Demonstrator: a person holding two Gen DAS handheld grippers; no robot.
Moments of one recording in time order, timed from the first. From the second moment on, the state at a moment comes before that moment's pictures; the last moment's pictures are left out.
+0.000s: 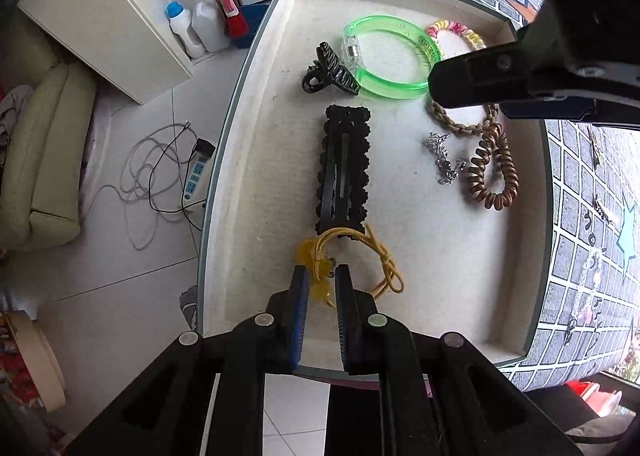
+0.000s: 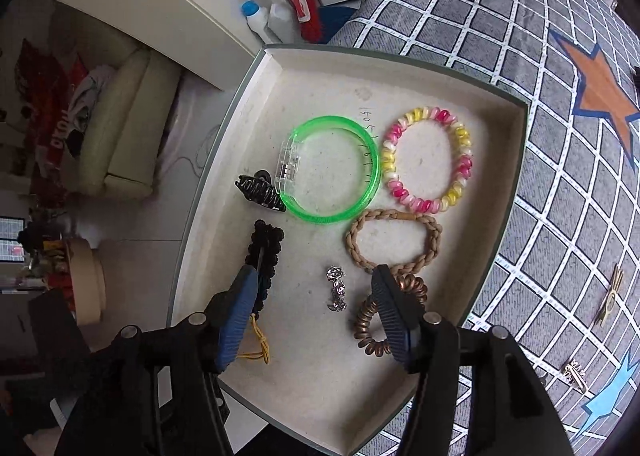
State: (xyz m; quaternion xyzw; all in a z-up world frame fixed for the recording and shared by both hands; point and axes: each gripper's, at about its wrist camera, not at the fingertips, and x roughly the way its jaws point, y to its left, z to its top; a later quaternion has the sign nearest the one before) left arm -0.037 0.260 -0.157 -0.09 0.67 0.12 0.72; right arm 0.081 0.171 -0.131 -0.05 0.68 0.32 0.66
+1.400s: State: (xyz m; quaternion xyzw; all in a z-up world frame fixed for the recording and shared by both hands) left arm 0.083 0.107 -0.096 0.00 0.64 -0.01 0.77; right arm 0.064 -0.130 -0.133 0.02 0.70 0.08 0.71
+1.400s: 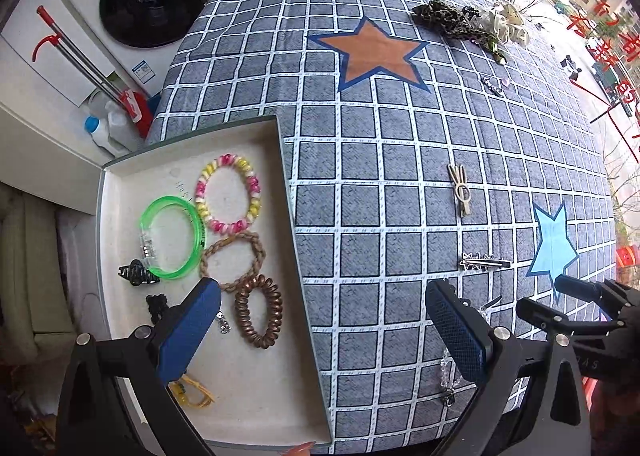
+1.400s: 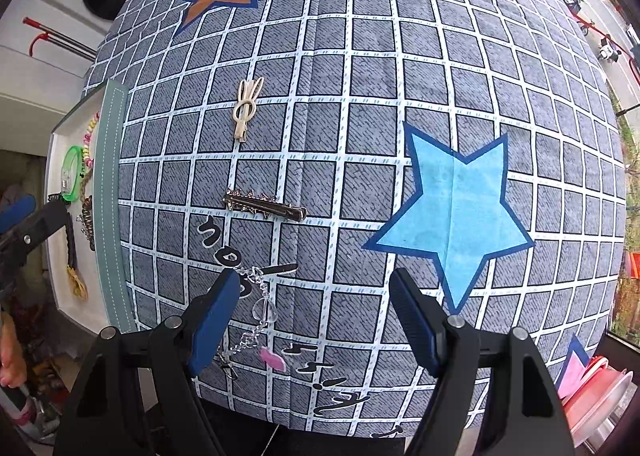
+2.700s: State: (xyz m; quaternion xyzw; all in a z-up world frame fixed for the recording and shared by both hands) left arm 0.188 0.010 -0.198 0.05 0.67 -0.08 0.74; right arm 0.059 -0.048 -0.166 -0.20 0.55 0.26 0.76
